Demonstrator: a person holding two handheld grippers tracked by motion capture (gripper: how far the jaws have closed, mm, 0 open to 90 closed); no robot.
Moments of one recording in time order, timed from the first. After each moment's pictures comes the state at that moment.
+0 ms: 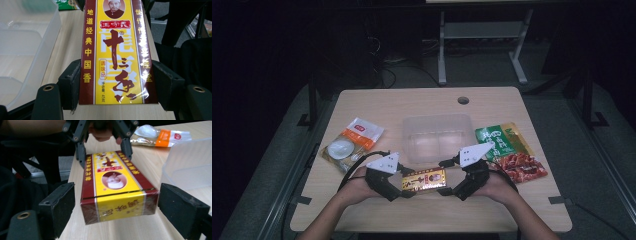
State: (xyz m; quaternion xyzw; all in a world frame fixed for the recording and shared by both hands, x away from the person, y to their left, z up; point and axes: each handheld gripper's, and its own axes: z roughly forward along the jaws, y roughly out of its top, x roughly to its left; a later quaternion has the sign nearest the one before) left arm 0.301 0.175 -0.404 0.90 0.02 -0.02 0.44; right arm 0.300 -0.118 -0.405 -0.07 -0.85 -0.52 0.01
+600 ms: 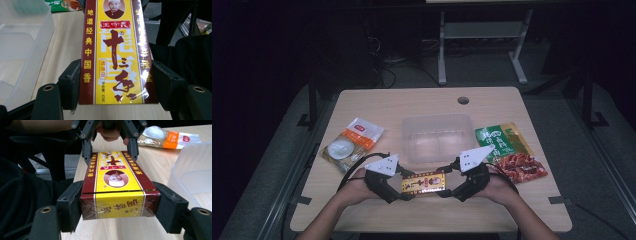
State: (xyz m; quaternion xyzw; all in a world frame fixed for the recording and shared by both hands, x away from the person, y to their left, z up) left arm 0.299 0.177 -0.408 0.89 0.00 -0.03 0.45; right arm 0.295 -0.117 -0.407 -0.04 -0.85 -0.52 0.01
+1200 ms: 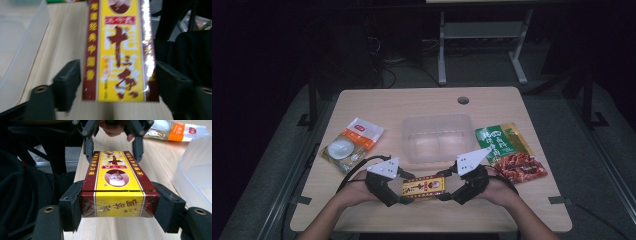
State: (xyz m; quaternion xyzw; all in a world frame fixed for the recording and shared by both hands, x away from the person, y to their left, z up) left arm 0.298 0.179 -0.419 0.90 0.02 -0.04 0.43; right arm 0.288 -0.114 -0.407 -0.05 -0.87 -0.49 0.02
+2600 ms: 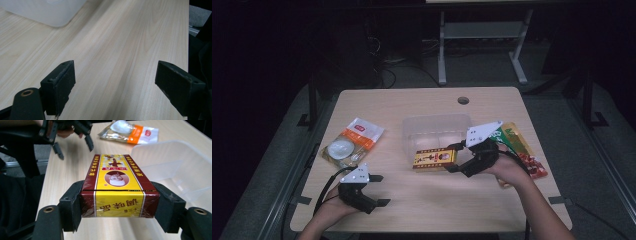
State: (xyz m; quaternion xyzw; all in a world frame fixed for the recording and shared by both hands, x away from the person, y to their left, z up) left arm 0.270 0.248 -0.439 0.88 0.20 0.04 0.42; right arm 0.330 -0.137 -0.358 -0.10 -0.88 -0.47 -0.05
